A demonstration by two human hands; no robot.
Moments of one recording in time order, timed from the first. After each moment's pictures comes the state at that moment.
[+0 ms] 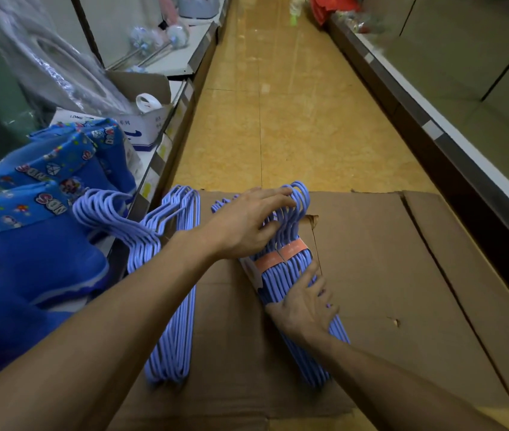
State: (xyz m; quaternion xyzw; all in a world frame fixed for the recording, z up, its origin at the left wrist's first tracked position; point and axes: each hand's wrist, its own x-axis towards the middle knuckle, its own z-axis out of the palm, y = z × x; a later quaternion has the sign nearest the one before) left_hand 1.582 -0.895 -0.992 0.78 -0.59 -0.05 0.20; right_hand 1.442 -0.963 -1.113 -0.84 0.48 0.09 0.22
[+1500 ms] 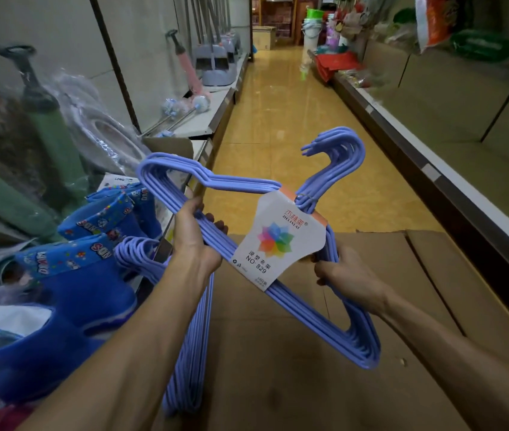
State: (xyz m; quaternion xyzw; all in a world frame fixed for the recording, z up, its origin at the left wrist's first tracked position) left_hand 1.607 -0.875 -0.951 0.41 0.12 -0.24 0.87; right_hand 1.434 -1.055 -0.981 -0.81 0.24 -0.07 0.52
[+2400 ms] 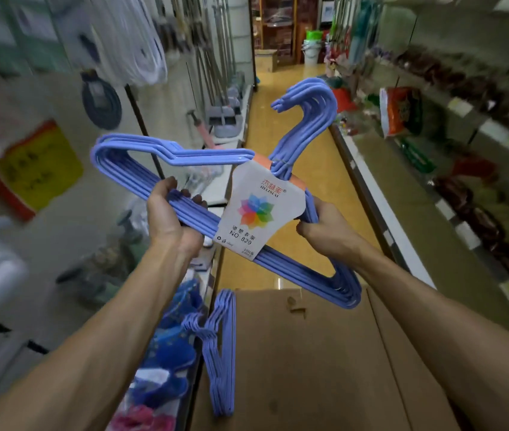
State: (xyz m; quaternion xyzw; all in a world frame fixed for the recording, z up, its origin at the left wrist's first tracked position) left_hand 1.559 -0.848 -0.442 0.40 0.10 -0.14 0.90; right_hand 1.419 -1.037 -0.463 -0.83 0.15 -0.11 0.53
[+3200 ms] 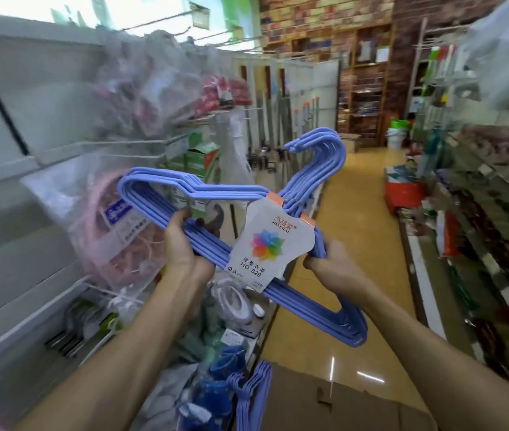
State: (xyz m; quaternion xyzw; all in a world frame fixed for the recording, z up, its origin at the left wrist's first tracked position) left_hand 1.422 -0.814 -0.060 0.36 0.05 0.00 0.93; right_hand 1.346 -1.034 -0.098 -0.83 -0.01 -0.10 0.55
